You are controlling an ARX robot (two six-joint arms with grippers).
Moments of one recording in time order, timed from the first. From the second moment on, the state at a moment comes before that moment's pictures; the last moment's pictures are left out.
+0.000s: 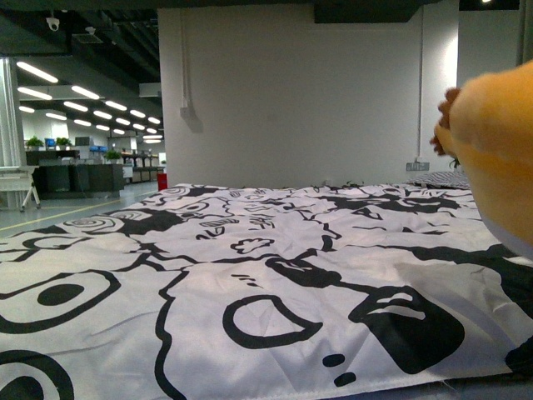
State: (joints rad) left arm 0.00 0.00 0.01 0.00 0.00 -0.01; right arm 0.16 0.56 0.41 0.29 -0.02 0.11
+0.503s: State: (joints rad) left arm 0.00 0.00 0.01 0.00 0.00 -0.01; right arm 0.42 0.16 0.05 0.26 0.35 0.07
